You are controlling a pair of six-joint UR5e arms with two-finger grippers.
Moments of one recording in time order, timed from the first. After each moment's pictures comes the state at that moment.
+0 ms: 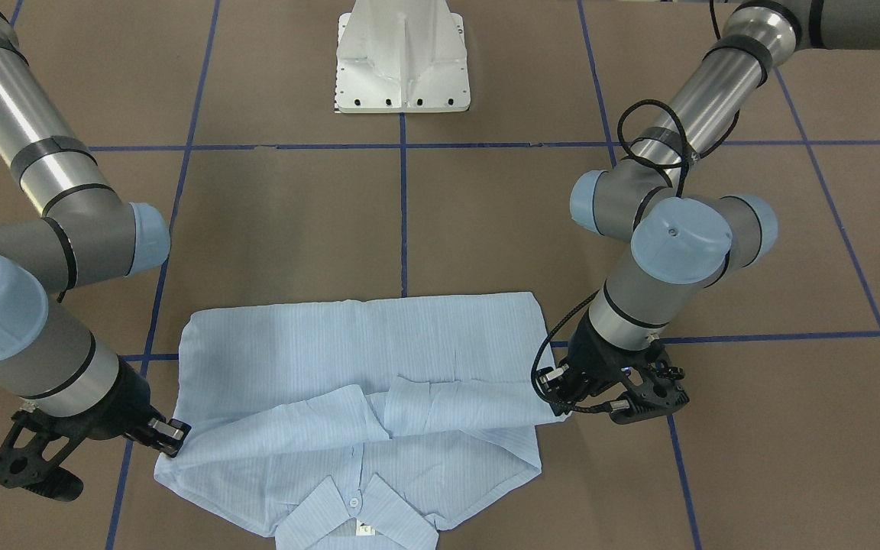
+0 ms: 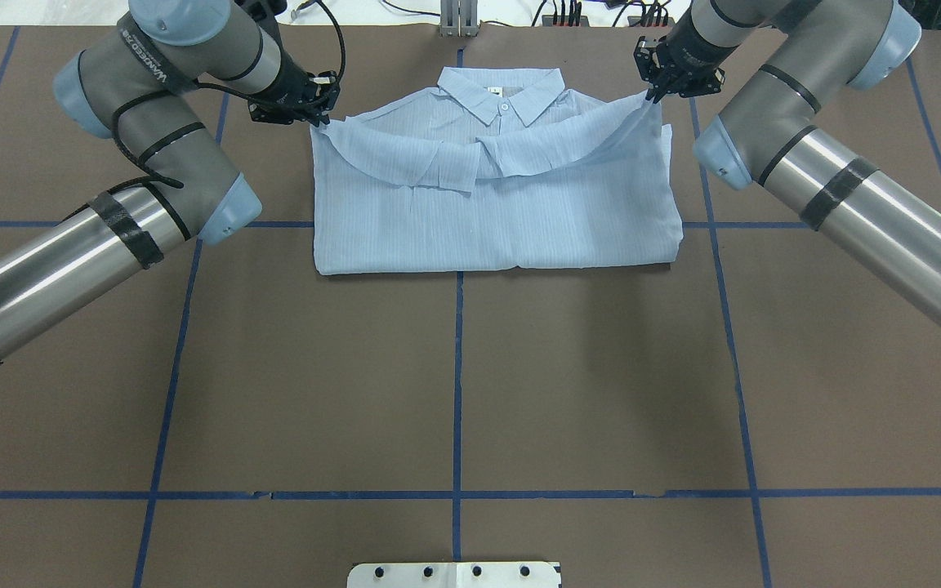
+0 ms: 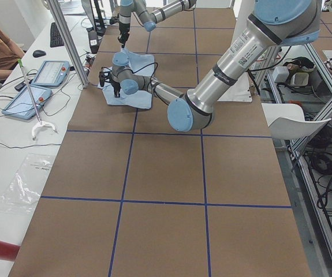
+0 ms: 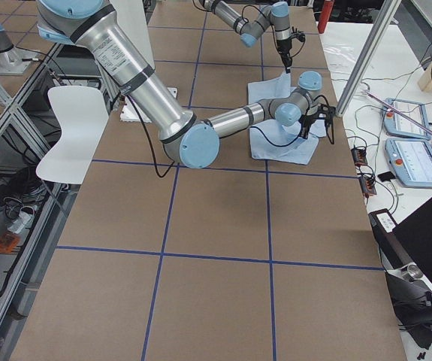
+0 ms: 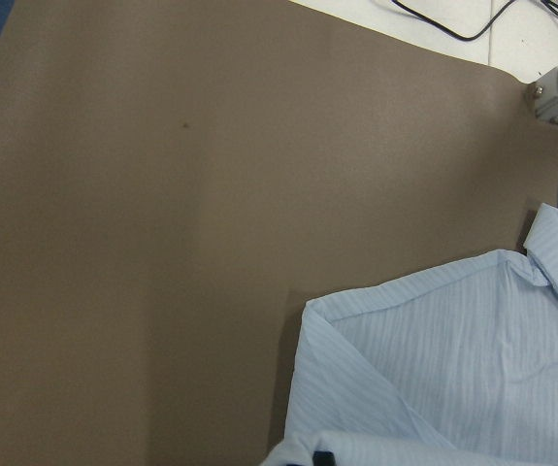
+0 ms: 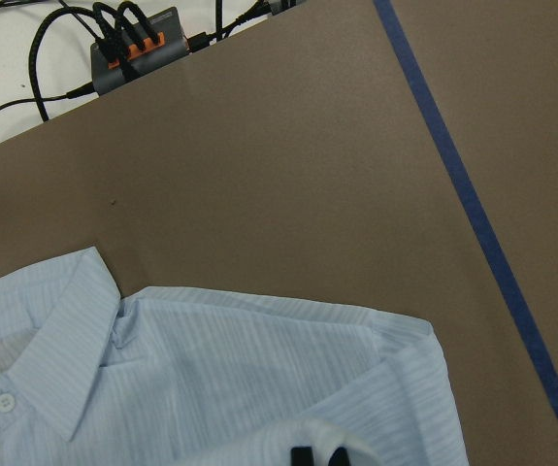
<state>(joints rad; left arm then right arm) -0.89 -2.37 -1.15 -2.17 -2.00 -1.28 1.01 -0.82 1.13 -1.12 2.11 1.25</state>
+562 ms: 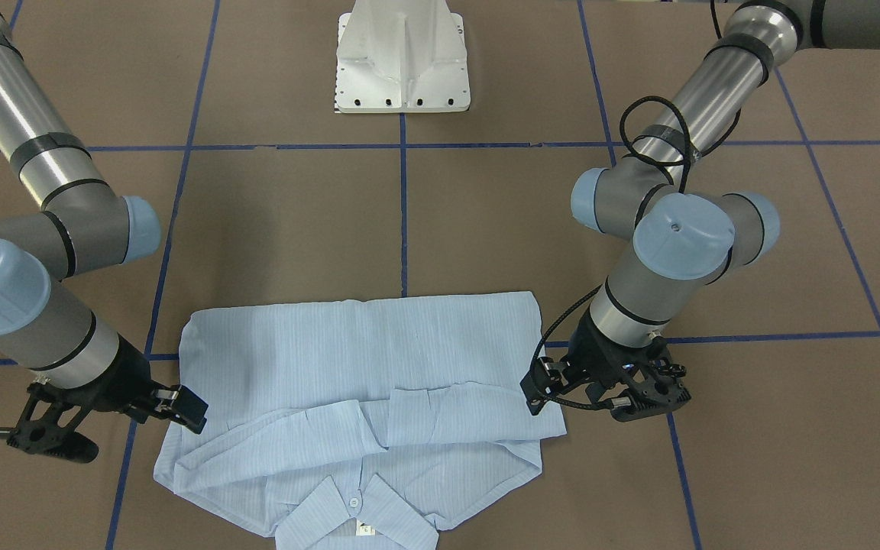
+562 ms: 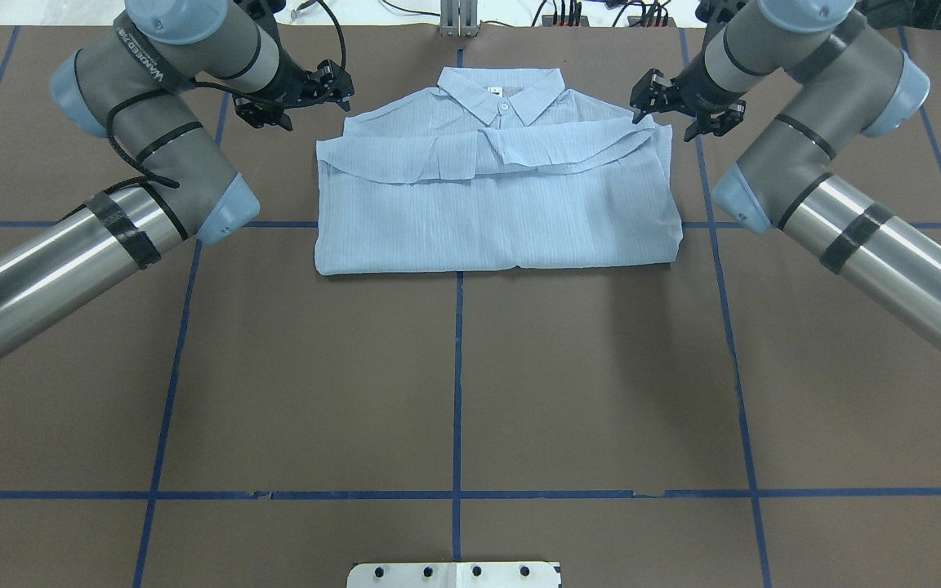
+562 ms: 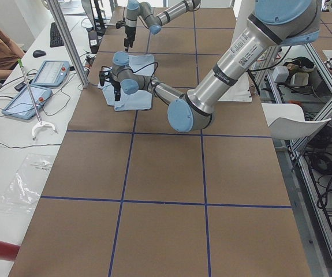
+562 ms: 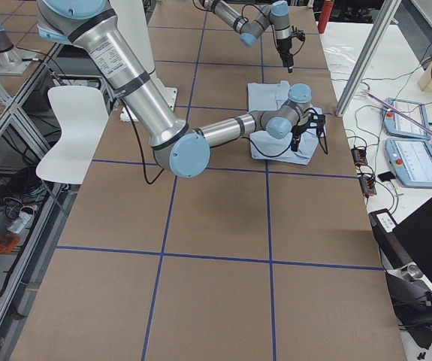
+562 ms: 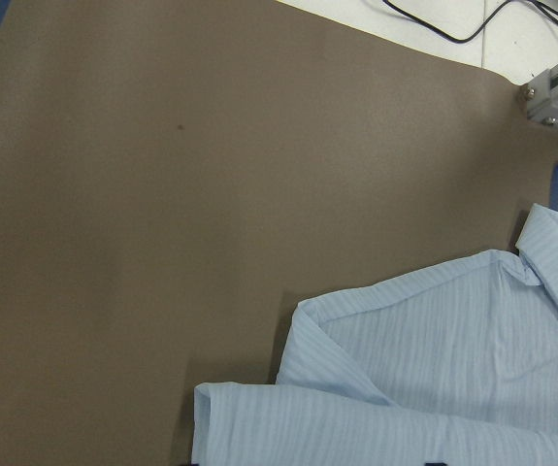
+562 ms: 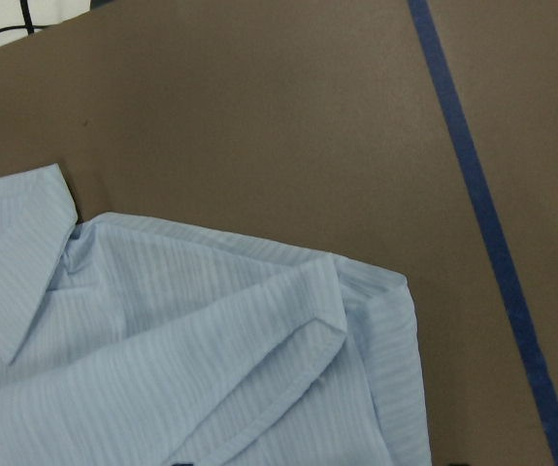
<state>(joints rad) -0.89 -2.36 -1.17 -2.17 -2.00 -1.28 0.96 -0.96 1.21 -0.99 2.11 1.19</state>
